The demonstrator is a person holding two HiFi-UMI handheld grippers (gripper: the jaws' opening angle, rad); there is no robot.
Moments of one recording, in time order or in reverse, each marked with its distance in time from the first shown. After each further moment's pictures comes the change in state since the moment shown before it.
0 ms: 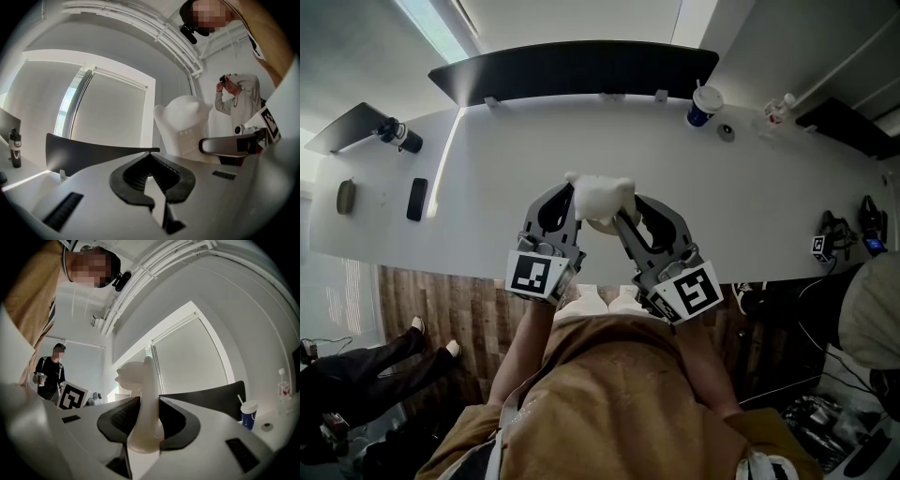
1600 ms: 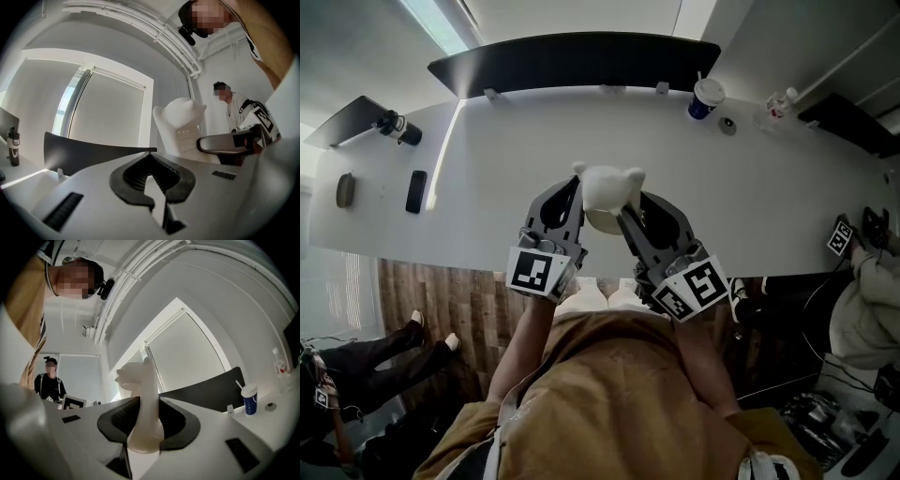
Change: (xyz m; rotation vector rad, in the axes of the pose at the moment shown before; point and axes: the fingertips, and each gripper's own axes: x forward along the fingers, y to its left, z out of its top) left arm -0.002 -0.010 -0.004 -0.002 -0.001 -0.022; right arm -0.009 -0.006 -0.002 0.165 -0.004 -0.006
